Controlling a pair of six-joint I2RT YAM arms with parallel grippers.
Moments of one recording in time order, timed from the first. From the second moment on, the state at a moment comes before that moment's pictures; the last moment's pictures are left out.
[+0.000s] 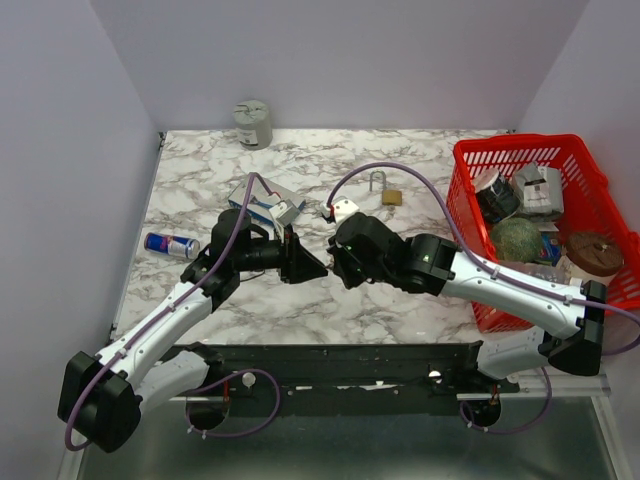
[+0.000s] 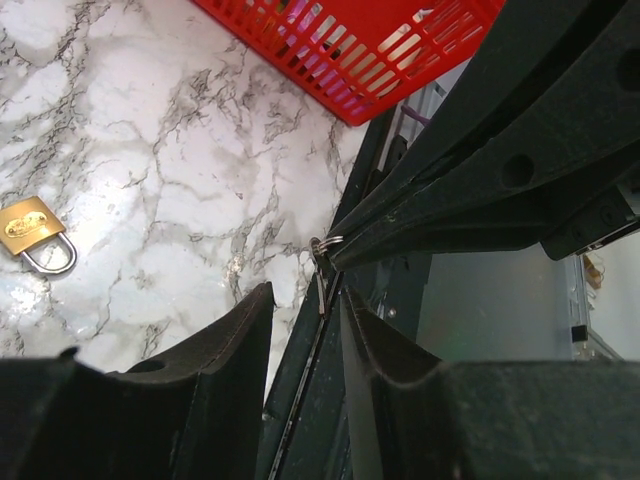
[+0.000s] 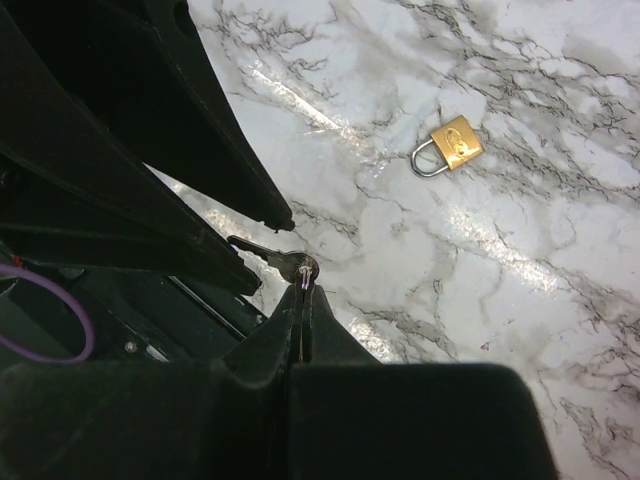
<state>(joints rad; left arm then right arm) -0.52 0.98 0.66 0.05 0.84 -0.42 1.15 1.36 1.34 -0.74 0.27 0.38</state>
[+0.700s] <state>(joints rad) -0.53 0.98 0.65 0.08 0.85 -0.43 1.16 1.33 1.29 -0.71 0.28 0.38</state>
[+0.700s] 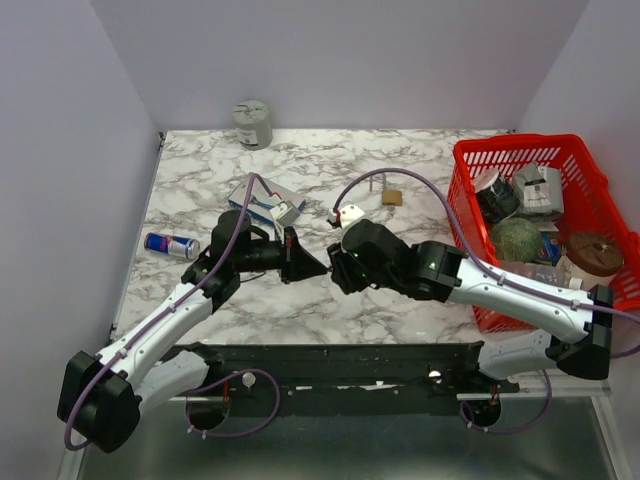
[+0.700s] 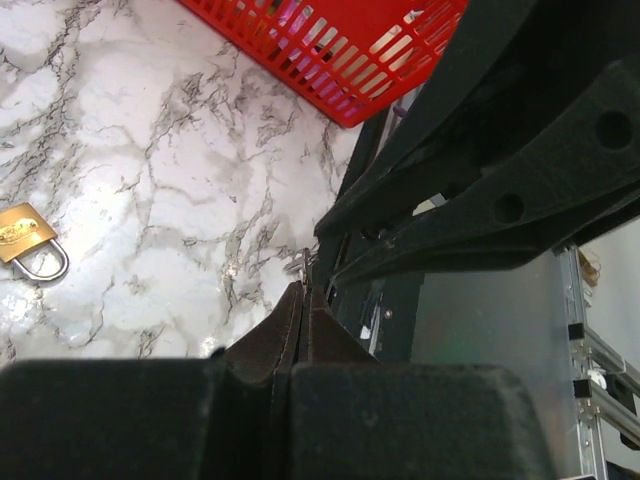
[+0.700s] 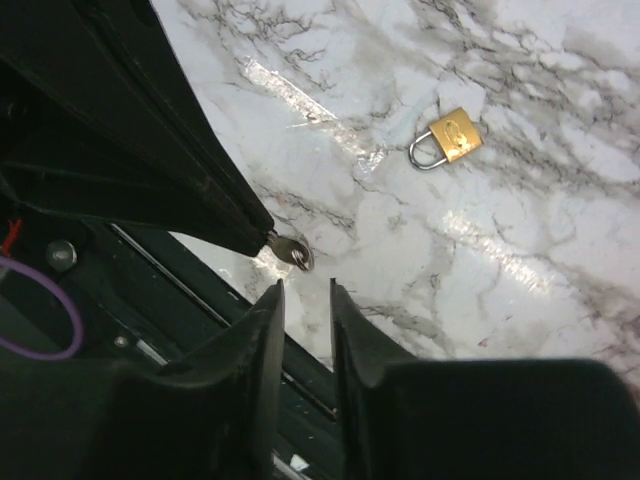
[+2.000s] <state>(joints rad) -0.71 1.02 0.67 -0.05 1.01 -0.27 1.03 1.06 0.99 -0.52 -0.31 0.34</state>
